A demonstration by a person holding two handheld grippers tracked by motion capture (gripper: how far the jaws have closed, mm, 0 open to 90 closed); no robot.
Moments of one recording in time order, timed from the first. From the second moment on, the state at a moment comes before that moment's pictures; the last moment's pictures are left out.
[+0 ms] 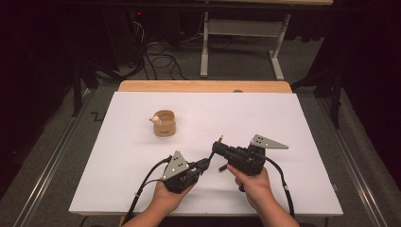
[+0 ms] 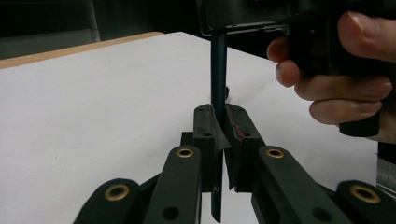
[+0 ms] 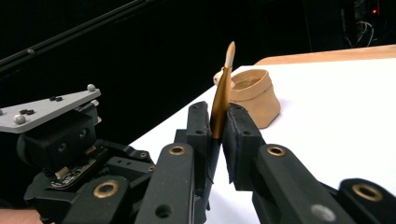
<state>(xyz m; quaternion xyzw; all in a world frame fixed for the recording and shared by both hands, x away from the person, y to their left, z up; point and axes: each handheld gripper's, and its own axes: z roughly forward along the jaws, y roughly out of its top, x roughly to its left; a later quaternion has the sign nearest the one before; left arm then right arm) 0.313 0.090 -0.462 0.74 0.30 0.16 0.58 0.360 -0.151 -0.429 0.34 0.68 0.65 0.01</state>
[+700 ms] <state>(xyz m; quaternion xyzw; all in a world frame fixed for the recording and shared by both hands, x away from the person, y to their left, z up) 0.313 0.090 -0.461 0.74 0.30 0.16 0.58 0.358 -0.149 -0.427 0.33 0.69 0.65 0.01</state>
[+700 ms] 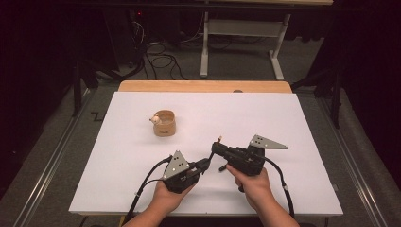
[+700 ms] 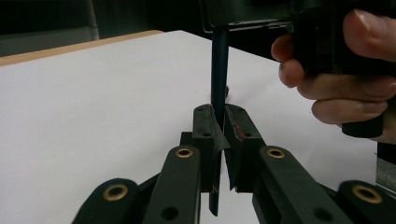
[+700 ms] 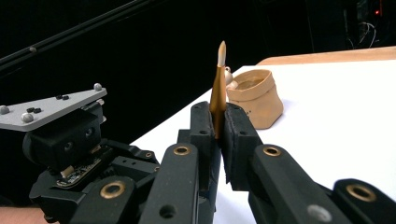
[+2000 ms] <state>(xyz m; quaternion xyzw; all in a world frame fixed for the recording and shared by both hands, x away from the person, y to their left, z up) 0.315 0.095 -0.456 0.73 0.31 0.14 0.59 0.341 -0.124 -0.427 0.26 0.76 0.59 0.10</state>
